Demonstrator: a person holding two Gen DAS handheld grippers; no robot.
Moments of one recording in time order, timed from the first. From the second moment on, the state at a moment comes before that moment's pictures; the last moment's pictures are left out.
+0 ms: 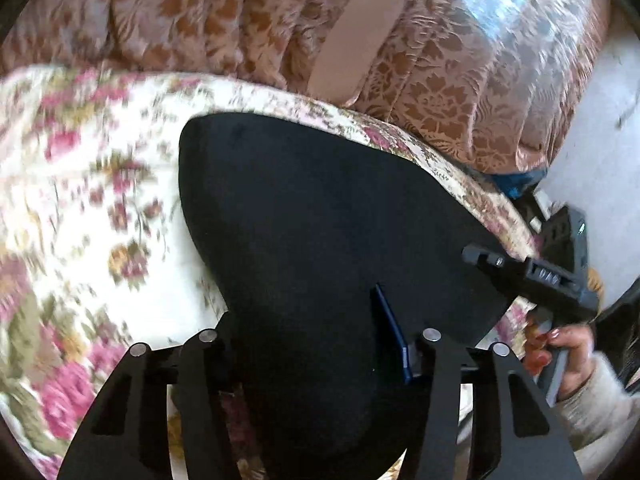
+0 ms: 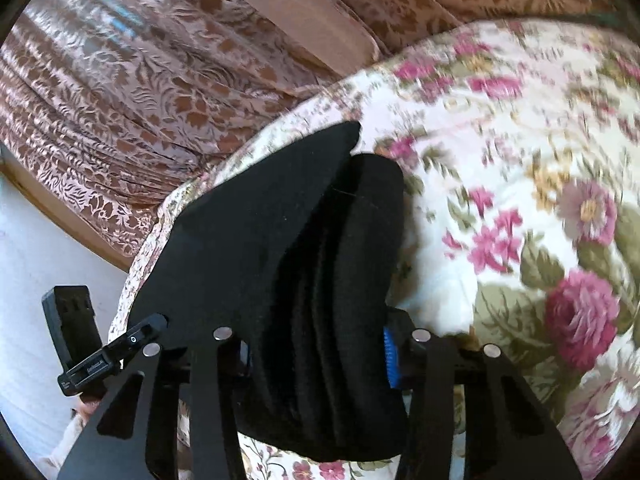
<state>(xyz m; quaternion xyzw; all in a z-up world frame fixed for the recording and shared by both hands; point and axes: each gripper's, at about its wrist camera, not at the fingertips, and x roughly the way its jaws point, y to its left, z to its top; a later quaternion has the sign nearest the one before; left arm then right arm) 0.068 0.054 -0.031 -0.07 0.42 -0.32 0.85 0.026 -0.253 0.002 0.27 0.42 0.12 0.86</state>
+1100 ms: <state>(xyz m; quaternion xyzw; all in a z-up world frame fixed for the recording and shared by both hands) 0.294 0.004 -0.046 -0.05 0.37 -0.26 0.89 0.261 -0.301 -0.045 0.24 0.37 0.11 0.89</state>
